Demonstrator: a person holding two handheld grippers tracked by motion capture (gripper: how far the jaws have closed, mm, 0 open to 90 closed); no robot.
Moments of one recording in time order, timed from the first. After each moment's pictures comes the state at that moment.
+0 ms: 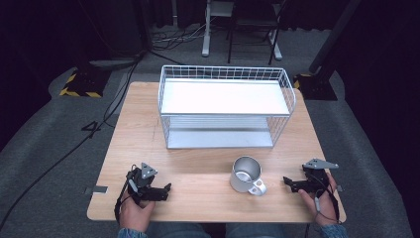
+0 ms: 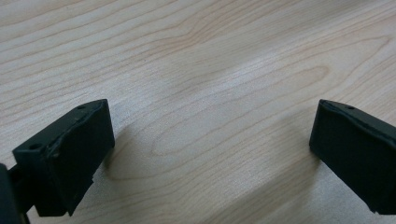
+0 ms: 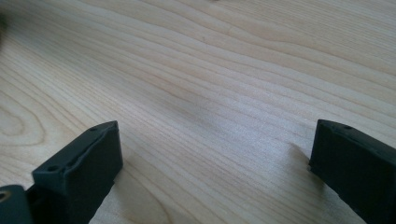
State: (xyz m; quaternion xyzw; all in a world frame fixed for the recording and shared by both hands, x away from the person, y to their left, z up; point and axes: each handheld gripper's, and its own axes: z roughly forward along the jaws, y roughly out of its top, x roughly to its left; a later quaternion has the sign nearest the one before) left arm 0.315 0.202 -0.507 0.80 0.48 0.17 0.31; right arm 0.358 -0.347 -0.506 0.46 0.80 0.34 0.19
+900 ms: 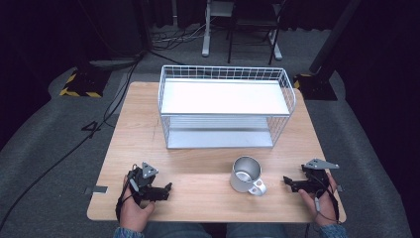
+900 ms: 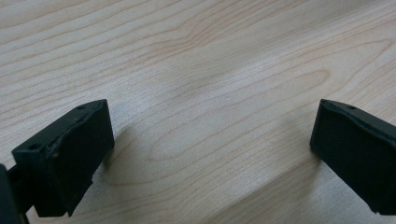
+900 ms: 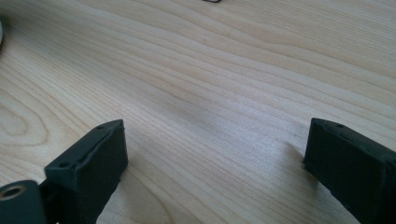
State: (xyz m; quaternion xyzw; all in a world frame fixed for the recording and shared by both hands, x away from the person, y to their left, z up) left arm 0.316 0.199 -0.507 0.80 0.49 0.18 0.31; right arm 0.357 -0.348 -0.506 0.45 0.80 0.34 0.19
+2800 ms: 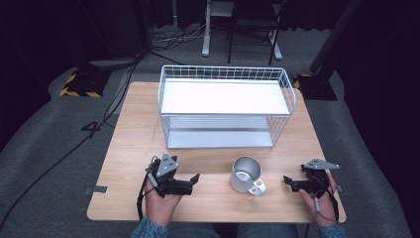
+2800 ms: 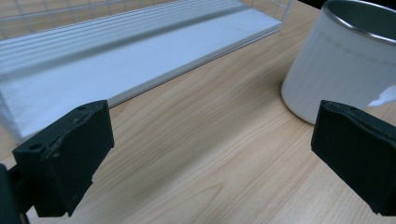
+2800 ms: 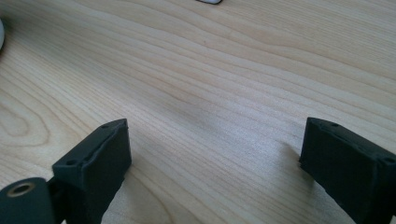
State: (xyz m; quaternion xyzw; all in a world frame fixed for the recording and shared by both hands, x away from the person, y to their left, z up) left arm 0.319 0.134 -0.462 0.77 0.39 0.16 0.48; right arm 0.357 -0.348 -0.506 0.45 0.80 0.35 0.20
